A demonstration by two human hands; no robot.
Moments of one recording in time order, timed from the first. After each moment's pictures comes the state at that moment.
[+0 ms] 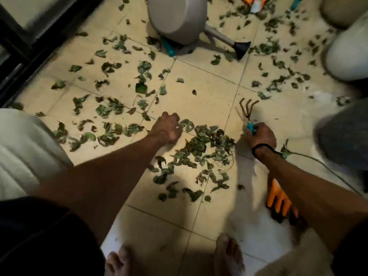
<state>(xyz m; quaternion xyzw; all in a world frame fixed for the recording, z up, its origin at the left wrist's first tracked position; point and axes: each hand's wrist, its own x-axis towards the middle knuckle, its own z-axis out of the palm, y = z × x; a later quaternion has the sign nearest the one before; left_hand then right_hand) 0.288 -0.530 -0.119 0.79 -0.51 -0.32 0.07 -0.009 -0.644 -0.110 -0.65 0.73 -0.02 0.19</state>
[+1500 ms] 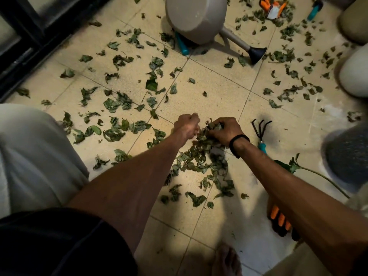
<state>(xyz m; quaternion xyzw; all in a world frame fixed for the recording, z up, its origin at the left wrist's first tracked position) 0.255 -0.553 -0.122 0.73 -0.13 -0.54 0.40 0.118 -0.613 -0.080 -0.71 0.59 0.01 0.38</state>
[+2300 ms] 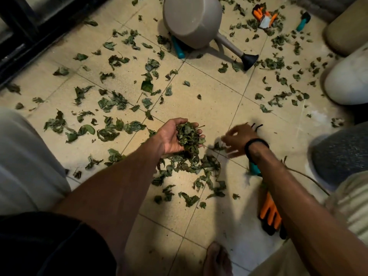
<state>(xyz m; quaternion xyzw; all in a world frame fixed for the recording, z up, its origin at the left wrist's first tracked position) 0.276 -0.516 -0.120 0.36 0.09 -0.78 0.51 0.084 -0.606 -0.011 -0.62 0.67 0.11 0.40</state>
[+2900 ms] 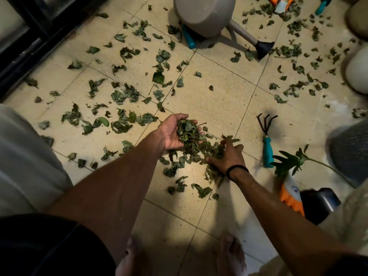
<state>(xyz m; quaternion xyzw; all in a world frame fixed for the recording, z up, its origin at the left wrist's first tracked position) 0.298 -0.488 -0.127 0.41 0.09 -0.76 0.49 0.074 -0.528 -0.120 -0.69 0.64 0.12 0.32</state>
